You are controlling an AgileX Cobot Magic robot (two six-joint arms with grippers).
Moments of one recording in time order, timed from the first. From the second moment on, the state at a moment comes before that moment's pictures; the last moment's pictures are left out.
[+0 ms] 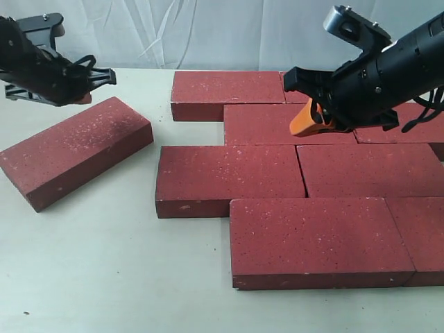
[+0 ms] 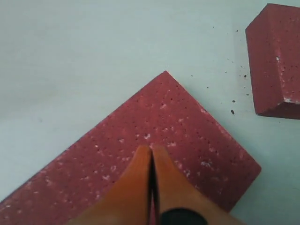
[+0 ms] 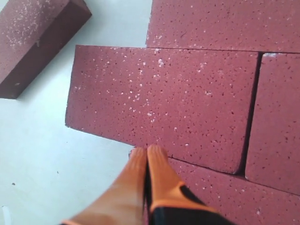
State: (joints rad) left arm -0.14 1.86 -1.19 -0.13 0.30 -0.18; right arm 0.25 1.54 -1.06 0.67 0.79 -0.24
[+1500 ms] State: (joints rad) left arm -0.30 2.02 -1.28 -0.47 0.42 0.53; right arm 0.25 1.54 -1.06 0.90 0.85 -0.45
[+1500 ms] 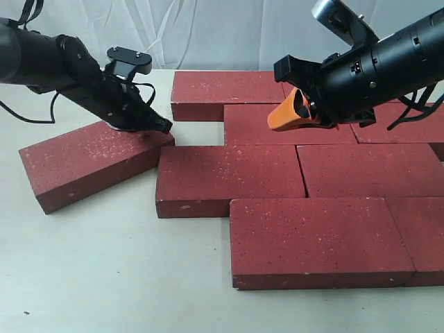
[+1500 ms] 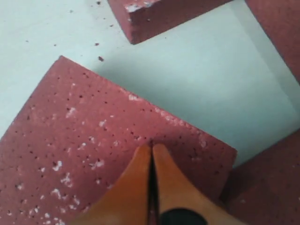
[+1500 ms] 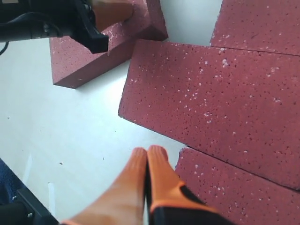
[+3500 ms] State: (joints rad) left arm -0.16 1.82 -1.03 0.13 0.82 0.35; right arm 0.25 1.54 -1.06 0.90 0.85 -0.49
